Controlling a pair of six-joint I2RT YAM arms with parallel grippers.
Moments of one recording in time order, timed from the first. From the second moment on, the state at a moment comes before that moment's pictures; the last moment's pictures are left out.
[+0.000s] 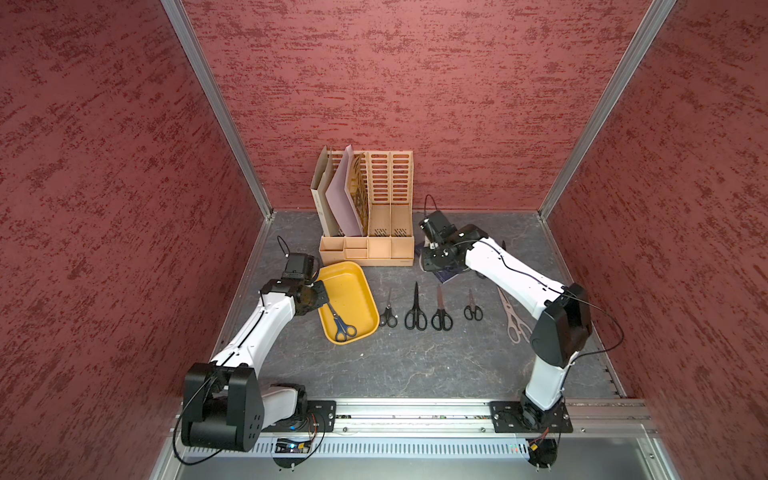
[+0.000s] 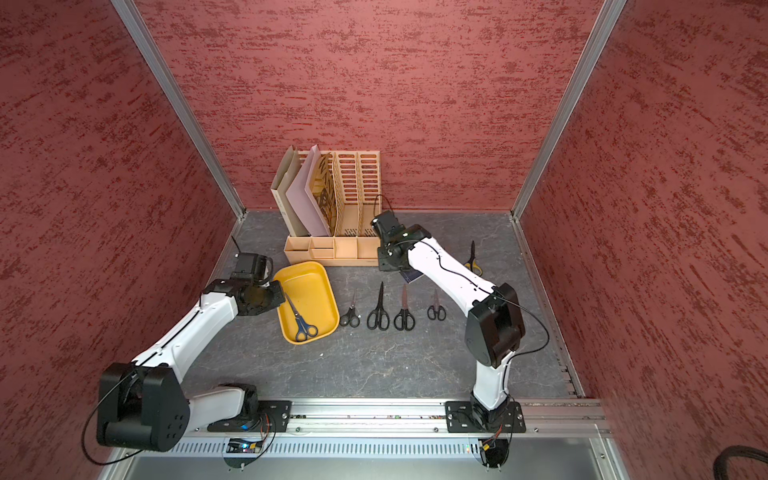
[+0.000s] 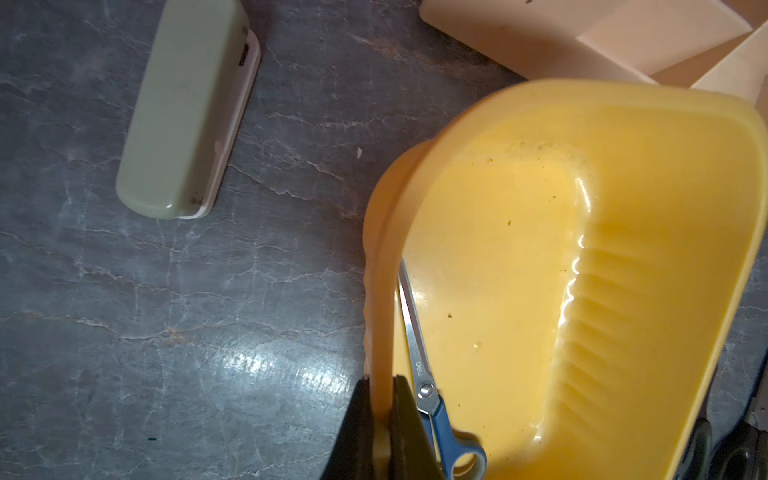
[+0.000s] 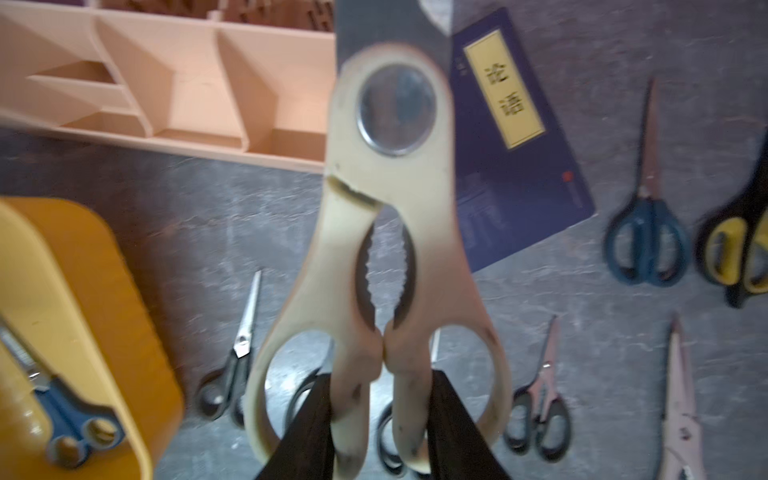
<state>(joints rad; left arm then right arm) -0.07 1.25 0.85 -0.72 0.00 -0.46 0.56 1.85 1.71 -0.97 0.13 0.42</state>
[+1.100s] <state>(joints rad) -0.09 1.31 0.85 -0.72 -0.02 -0.48 -0.21 2.25 2.02 -1.04 0.03 -0.10</state>
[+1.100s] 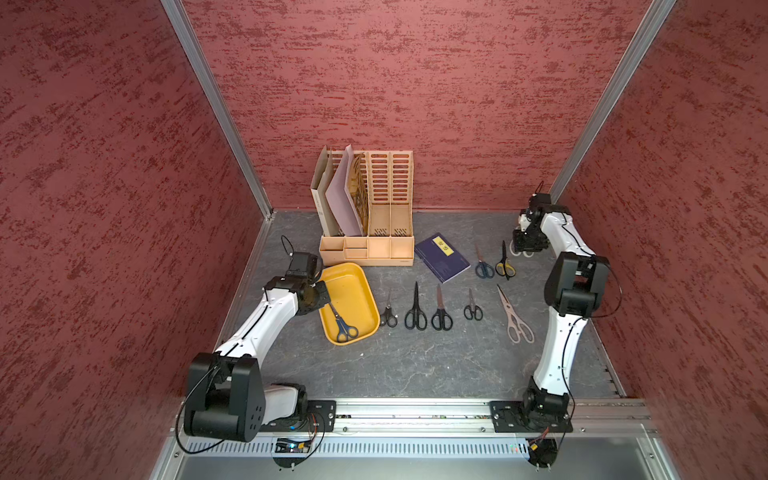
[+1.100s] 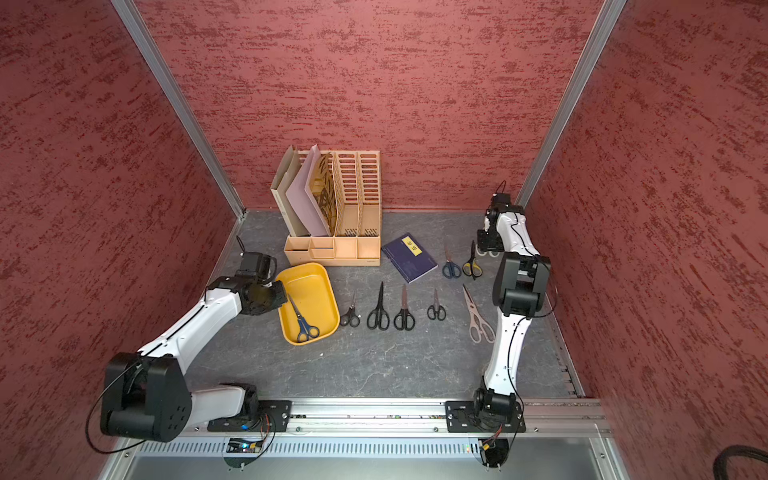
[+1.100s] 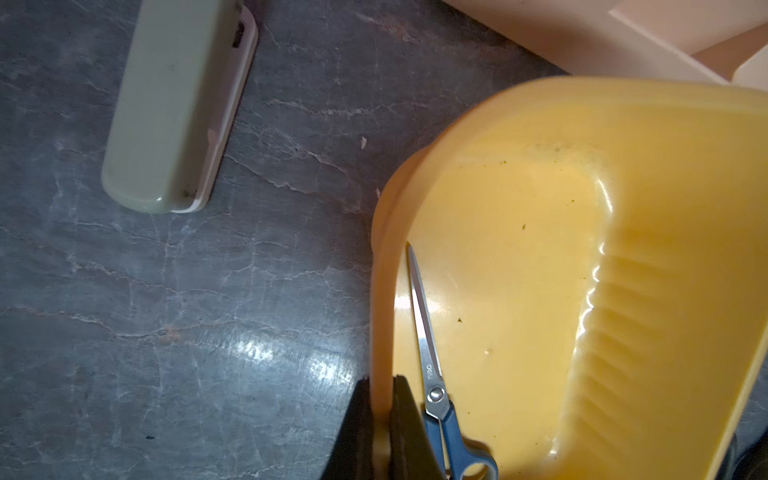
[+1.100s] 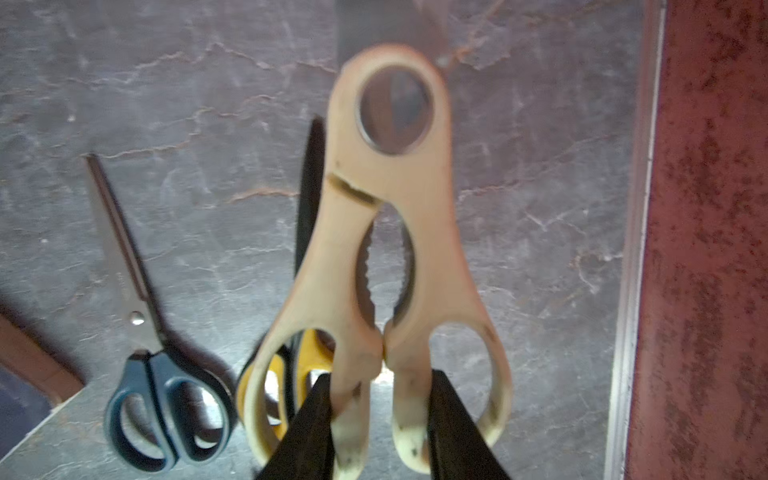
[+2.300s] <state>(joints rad) -0.09 1.38 0.91 -0.69 -0.07 -0.48 -0.30 2.25 1.85 -1.01 0.04 -0.11</state>
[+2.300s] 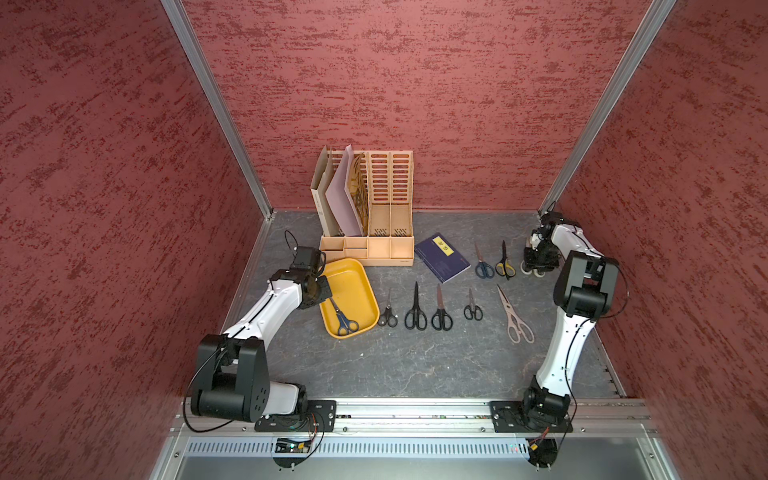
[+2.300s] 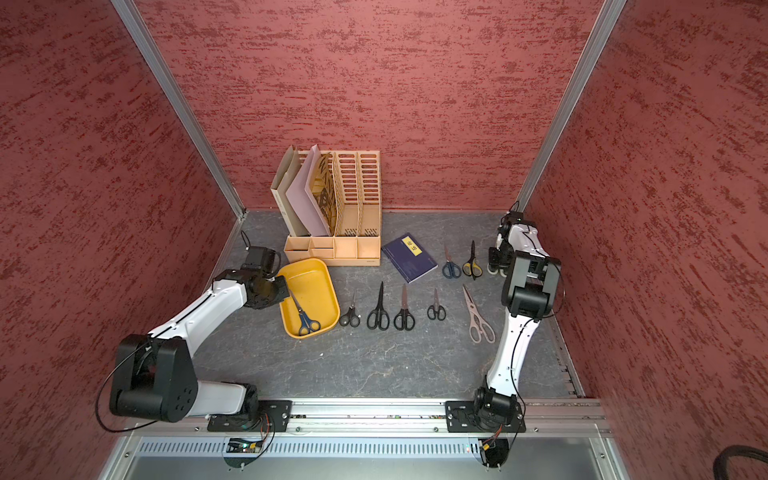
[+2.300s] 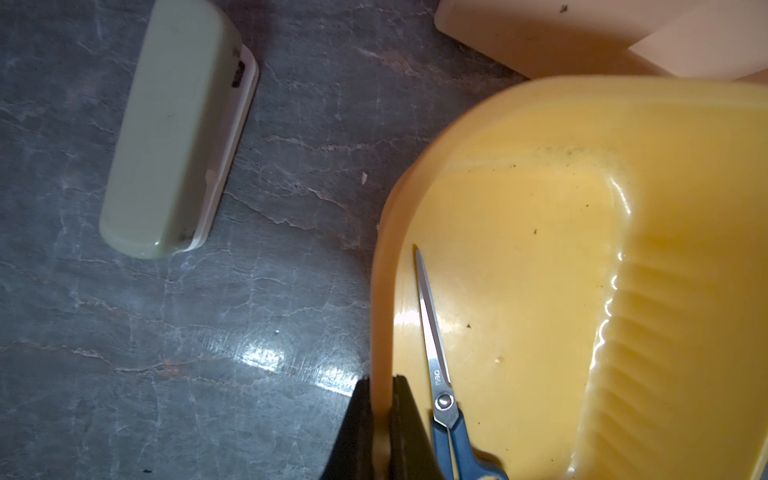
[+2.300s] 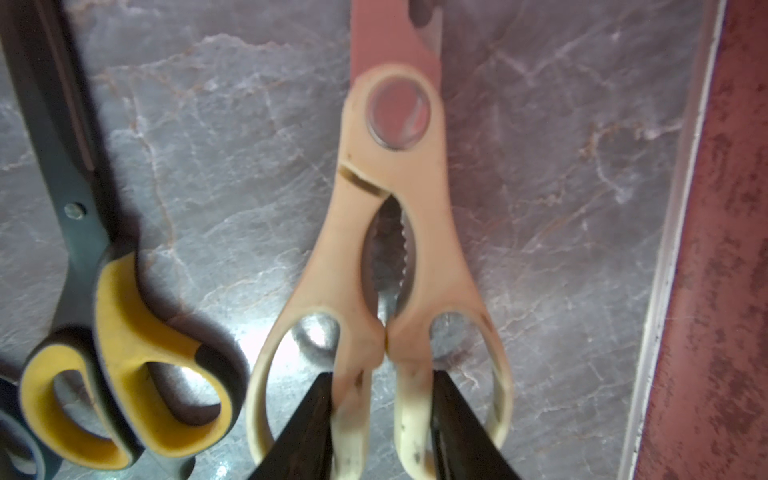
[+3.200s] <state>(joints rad) -0.09 1.27 0.80 -0.62 -0.11 -0.47 0.20 1.86 1.75 -0.91 -0.14 0.15</state>
